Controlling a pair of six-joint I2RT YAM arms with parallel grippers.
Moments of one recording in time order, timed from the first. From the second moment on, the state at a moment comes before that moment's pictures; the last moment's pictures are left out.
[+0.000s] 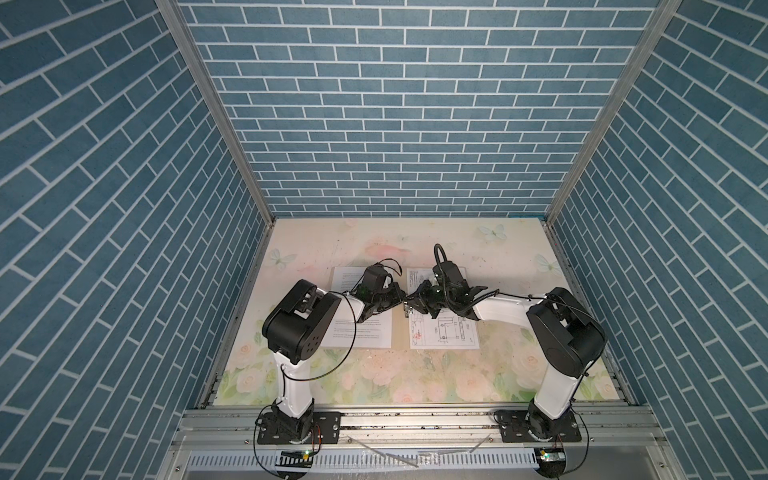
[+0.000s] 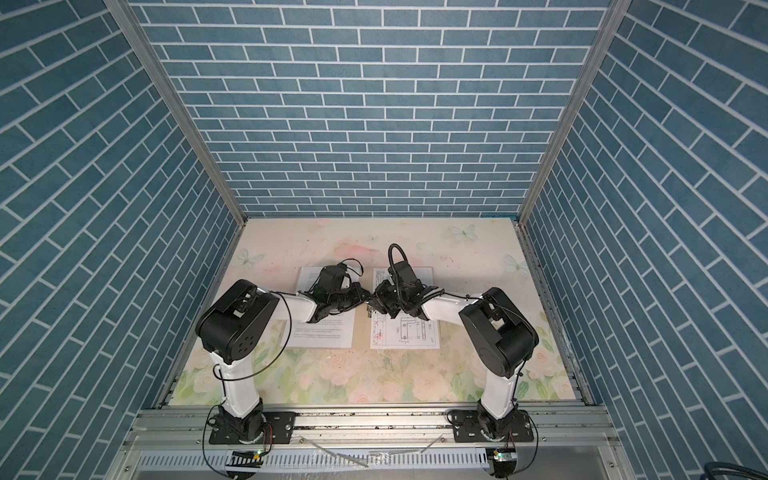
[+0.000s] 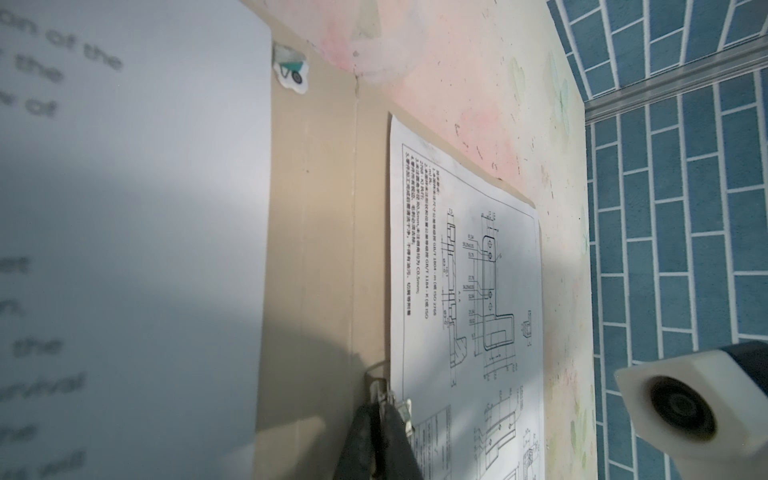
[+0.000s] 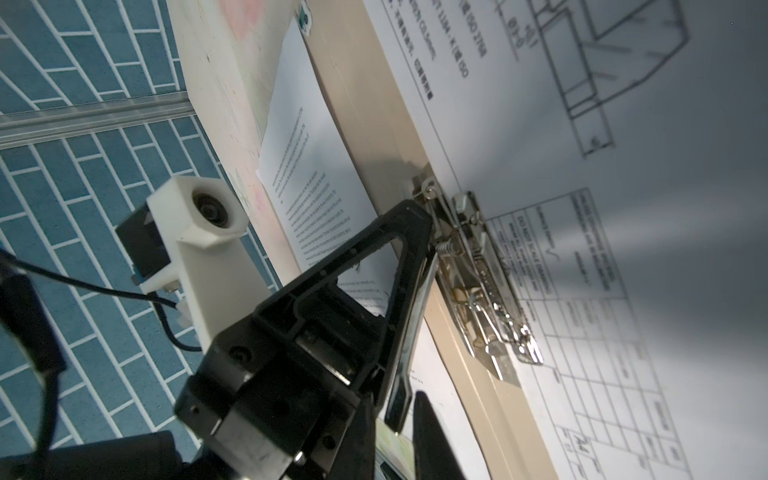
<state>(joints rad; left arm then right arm) -0.52 1.92 0.86 0.37 0.30 -0.88 0.72 1.80 0.98 0.10 -0.43 1.41</state>
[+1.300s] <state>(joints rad) -0.52 1.92 0.84 0.40 0.30 -0.88 0.74 1.82 0.97 0.13 -0.42 1.44</state>
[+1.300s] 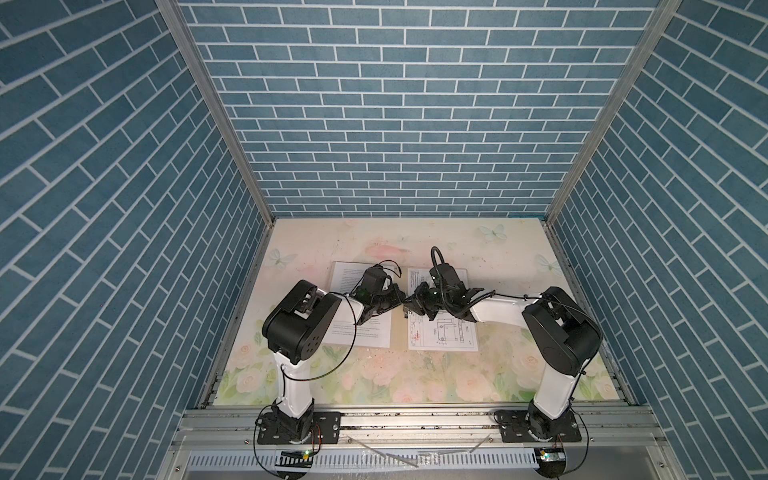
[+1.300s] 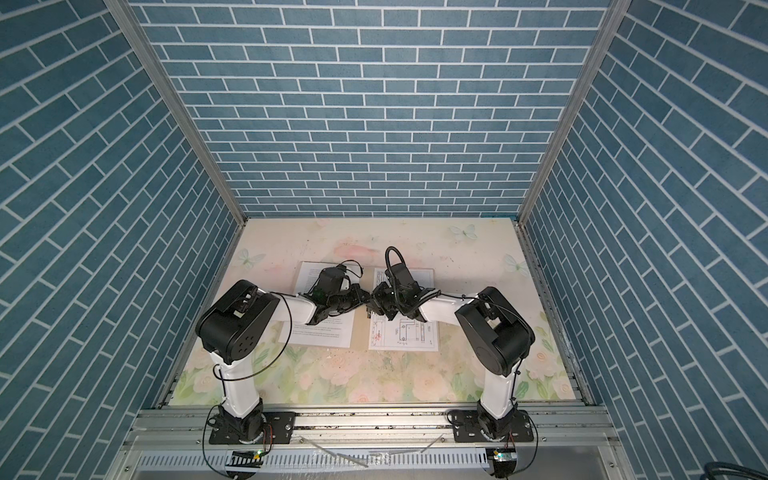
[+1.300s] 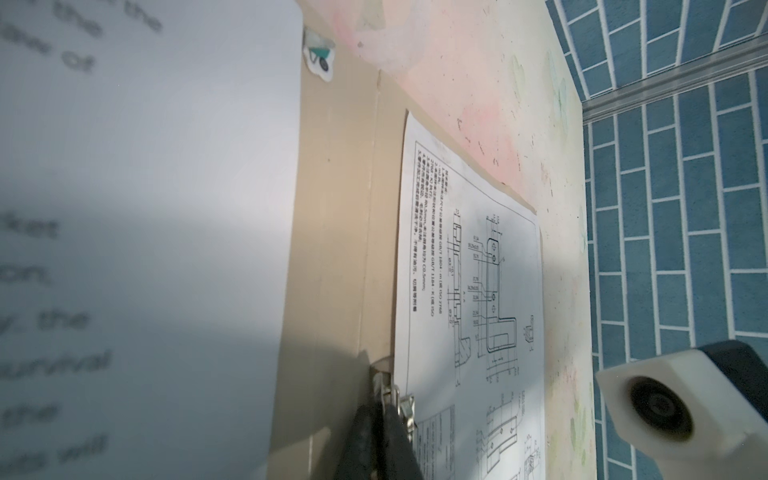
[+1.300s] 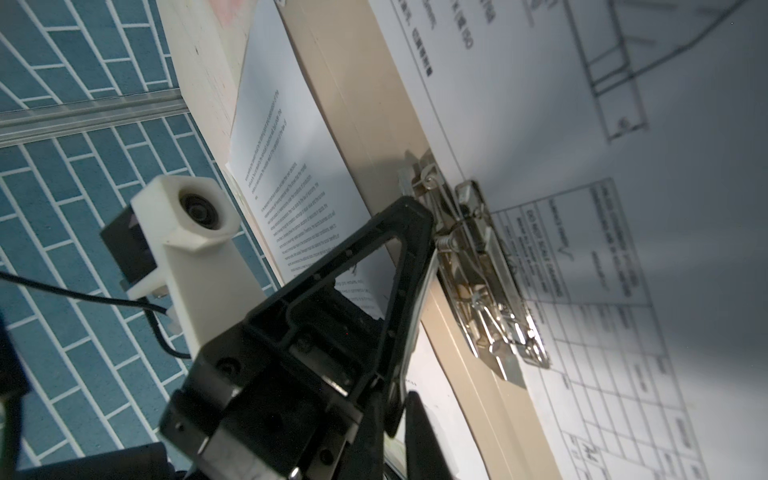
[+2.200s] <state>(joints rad) -0.52 1.89 0.74 0.50 0.26 -0.98 0.75 1.82 0.93 0.15 -0.41 1.44</state>
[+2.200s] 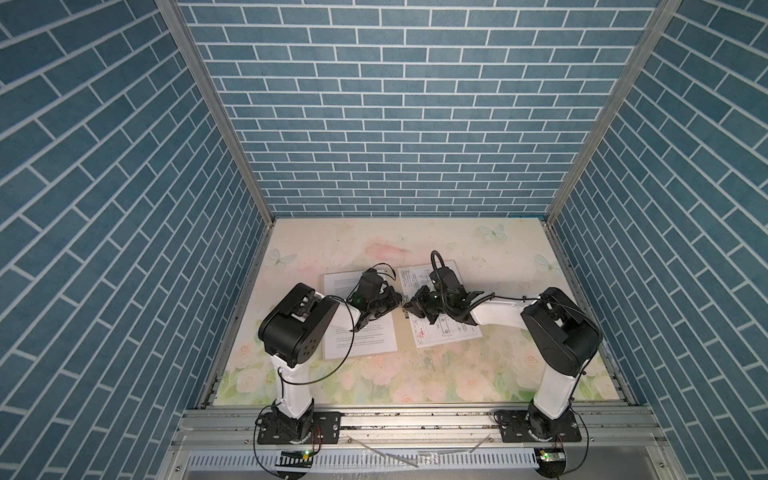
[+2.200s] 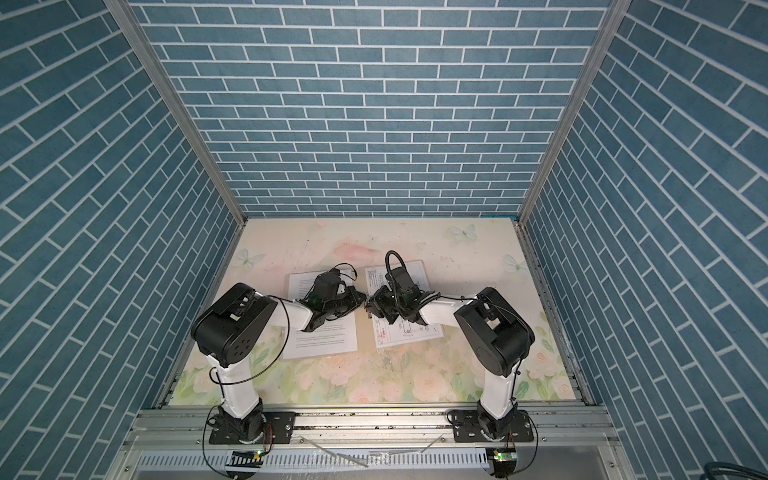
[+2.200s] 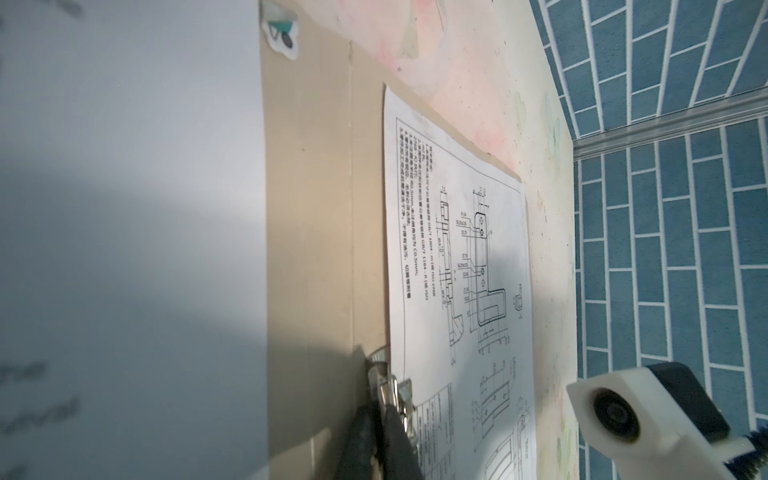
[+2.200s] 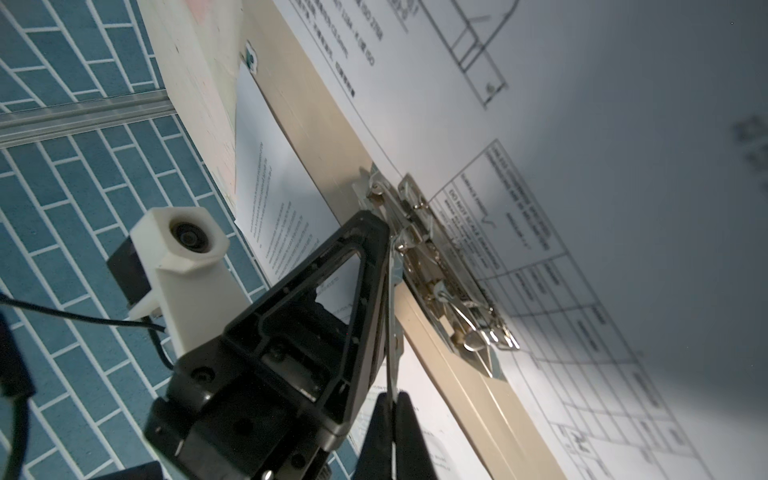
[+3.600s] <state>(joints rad) -0.52 1.93 0.80 0.48 0.33 -0.95 0.71 1.79 0.83 0.18 -0.36 1.02</state>
